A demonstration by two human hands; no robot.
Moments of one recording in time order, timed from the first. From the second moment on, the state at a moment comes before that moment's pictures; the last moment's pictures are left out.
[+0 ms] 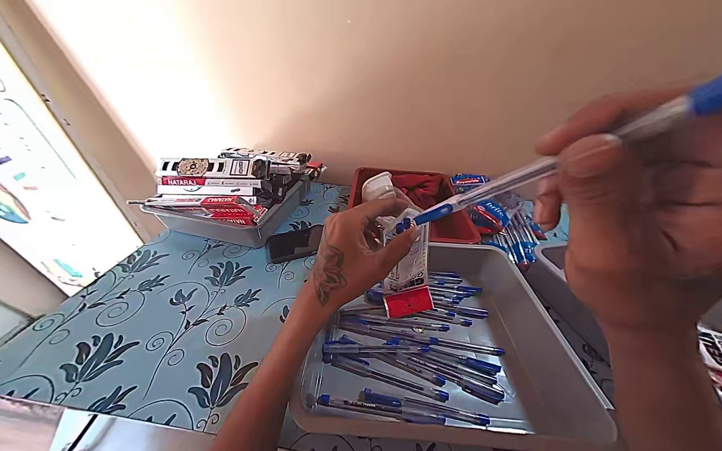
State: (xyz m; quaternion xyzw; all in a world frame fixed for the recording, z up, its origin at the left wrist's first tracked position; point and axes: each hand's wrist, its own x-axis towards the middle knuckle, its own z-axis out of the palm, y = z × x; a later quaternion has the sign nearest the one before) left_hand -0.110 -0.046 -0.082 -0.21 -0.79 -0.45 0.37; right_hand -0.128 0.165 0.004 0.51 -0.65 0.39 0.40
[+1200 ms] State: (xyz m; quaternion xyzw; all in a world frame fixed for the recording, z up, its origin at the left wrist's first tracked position) left_hand -0.105 -0.048 -0.083 -0.12 -0.81 -0.42 0.38; right_hand -0.187 0.180 -0.081 0.42 -0.87 0.01 -0.25
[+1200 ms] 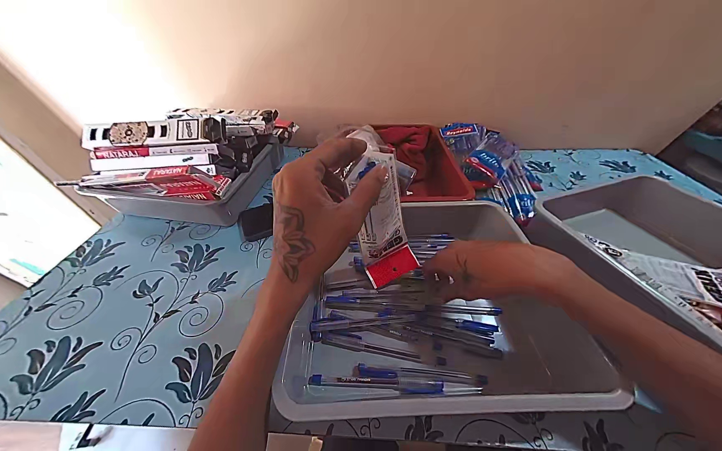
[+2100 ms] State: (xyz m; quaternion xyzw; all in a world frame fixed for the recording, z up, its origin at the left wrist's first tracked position) left_hand -0.118 -0.049 -0.088 -0.16 -0.80 -0.44 0.38; right_hand -0.128 0.199 -0.002 0.51 -0.67 0.47 0.26
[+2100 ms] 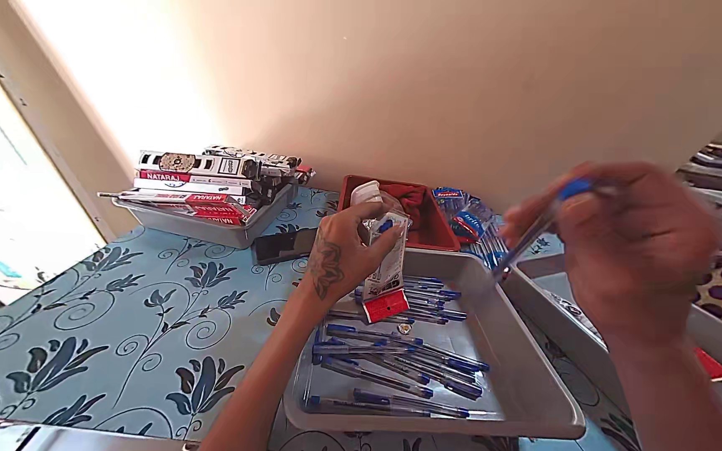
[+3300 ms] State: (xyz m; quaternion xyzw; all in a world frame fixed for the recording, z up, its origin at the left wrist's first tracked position) left_hand -0.132 -0.053 -0.094 -0.21 -0.80 -0.42 0.37; right_hand -0.173 0.142 -0.049 0.48 -0.80 0.32 0.18
